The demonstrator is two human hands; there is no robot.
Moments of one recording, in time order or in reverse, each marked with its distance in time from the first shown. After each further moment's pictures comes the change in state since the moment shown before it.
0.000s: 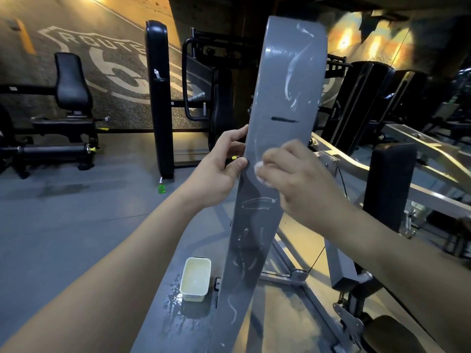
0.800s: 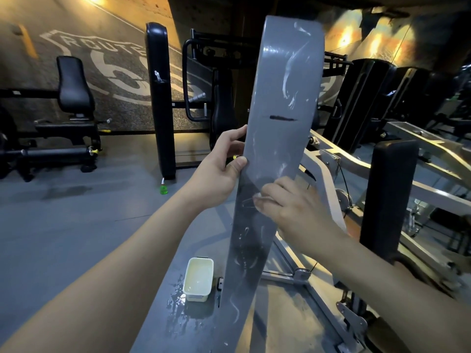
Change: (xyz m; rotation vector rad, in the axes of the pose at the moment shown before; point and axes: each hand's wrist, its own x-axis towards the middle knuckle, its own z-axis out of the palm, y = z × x) left_hand -0.001 -0.003 0.003 0.054 0.038 0.036; right_hand -0.041 -0.023 0.027 0.012 -0.055 -0.008
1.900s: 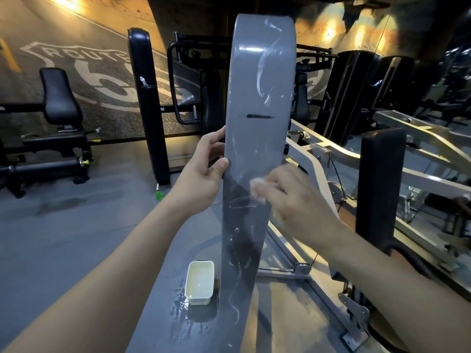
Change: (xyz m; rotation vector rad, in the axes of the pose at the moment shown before) left_hand -0.003 -0.002 0.005 -0.097 0.013 -0.032; right_hand 0.001 0.008 -0.020 0.166 0.083 0.226
